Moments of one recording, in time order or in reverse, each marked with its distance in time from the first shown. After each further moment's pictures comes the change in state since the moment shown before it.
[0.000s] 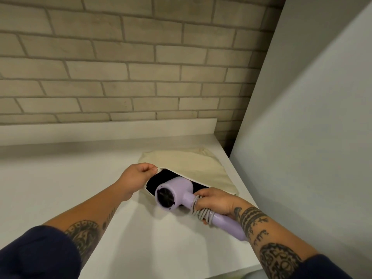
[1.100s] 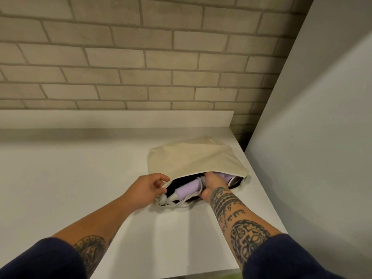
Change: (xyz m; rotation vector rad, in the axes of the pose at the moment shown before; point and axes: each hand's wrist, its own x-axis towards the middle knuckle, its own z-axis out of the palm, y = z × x) left_hand -0.039 -0.047 0.006 0.221 -0.105 0.050; right_hand 0.137 0.020 0.029 1.218 0.625 0.040
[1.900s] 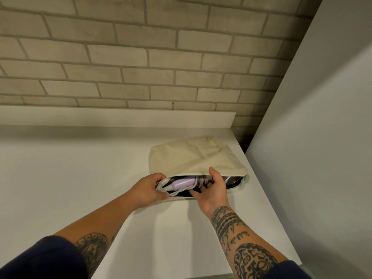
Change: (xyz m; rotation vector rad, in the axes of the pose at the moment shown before) left_hand 0.011 -0.007 -0.002 0.056 -0.056 0.000; right_hand -0.074 -0.006 0.000 0.211 -0.319 0.063
